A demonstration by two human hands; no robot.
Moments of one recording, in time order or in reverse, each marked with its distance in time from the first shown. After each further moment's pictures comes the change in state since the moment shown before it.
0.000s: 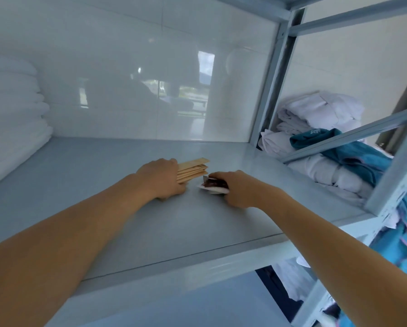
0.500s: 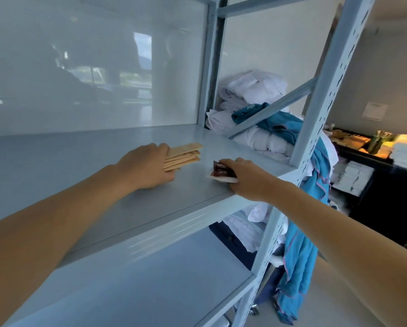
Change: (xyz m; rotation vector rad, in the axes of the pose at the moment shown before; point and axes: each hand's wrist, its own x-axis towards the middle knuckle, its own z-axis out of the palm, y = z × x) left_hand -0.028 0.079 -0.008 -0.098 0.116 0.328; right_hand -0.145 0.063 0.000 -0.001 0.192 0.230
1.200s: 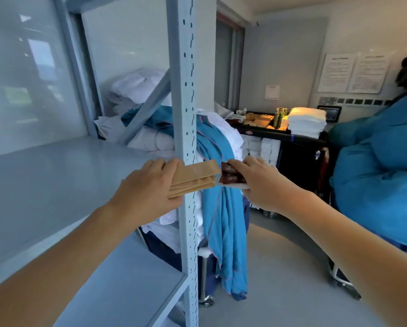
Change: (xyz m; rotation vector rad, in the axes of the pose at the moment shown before) left_hand 0.028 0.312 0.040 -0.041 0.132 0.490; right_hand -0.215 0.234 -0.074 -0.346 0.218 0.311
